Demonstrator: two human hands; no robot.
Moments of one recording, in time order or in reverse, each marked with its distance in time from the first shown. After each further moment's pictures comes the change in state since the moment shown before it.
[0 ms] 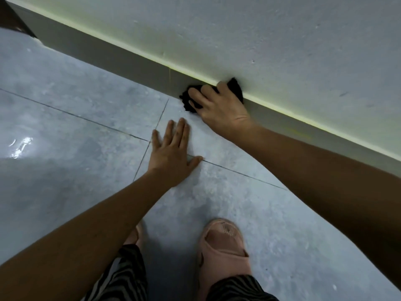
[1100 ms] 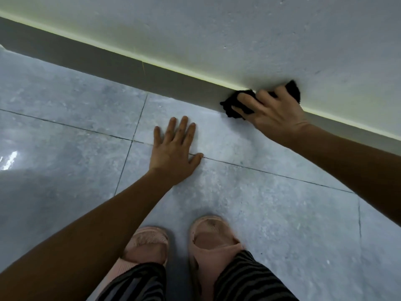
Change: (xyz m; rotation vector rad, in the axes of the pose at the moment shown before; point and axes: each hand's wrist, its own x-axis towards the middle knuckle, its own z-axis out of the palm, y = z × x) left_hand 0.003 0.029 0.006 0.076 0.067 0.158; right_hand -0.135 0.047 0.023 -0.171 -0.041 0.081
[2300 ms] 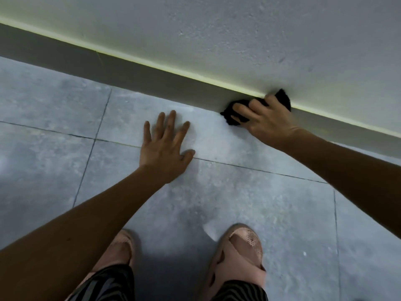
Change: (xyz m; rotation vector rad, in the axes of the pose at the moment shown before) left_hand 0.011 0.045 -0.004 -0.015 -0.007 0.007; right_hand -0.056 -0.003 0.042 0.067 -0.095 -0.114
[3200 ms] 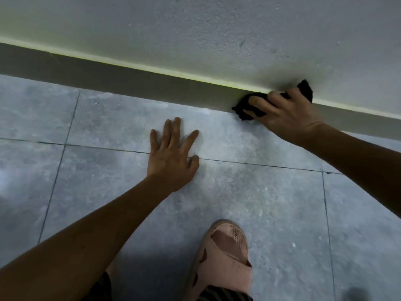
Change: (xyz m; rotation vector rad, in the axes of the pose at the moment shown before) left_hand 0.001 0.062 0.021 -0.058 0.020 0.090; right_hand -0.079 0.017 0.030 0.038 0.032 0.134
